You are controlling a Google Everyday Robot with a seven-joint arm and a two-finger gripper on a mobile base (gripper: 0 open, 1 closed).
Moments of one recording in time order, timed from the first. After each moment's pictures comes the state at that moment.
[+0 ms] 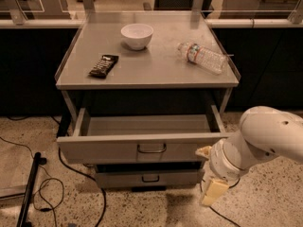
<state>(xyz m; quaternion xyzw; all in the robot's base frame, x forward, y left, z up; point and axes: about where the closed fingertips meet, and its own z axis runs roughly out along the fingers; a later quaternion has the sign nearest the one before) 0.409 -0.156 0.660 -0.66 0.73 0.11 0.16</state>
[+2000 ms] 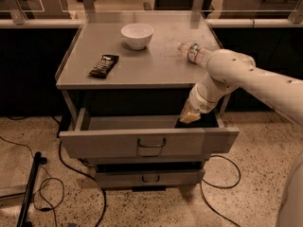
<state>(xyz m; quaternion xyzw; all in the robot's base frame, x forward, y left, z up) 0.628 -0.134 0.670 -0.66 0.72 0.08 0.17</state>
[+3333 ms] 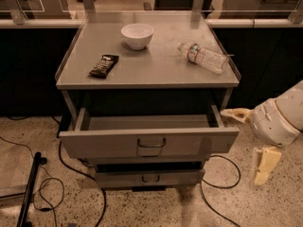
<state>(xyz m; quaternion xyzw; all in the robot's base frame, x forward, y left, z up) 0.418 -0.214 0.793 -0.73 0.64 0.13 0.20</state>
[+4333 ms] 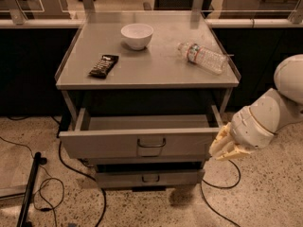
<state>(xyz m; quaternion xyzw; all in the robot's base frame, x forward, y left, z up) 0.428 -0.189 0.750 -0.74 0.63 0.16 0.17</state>
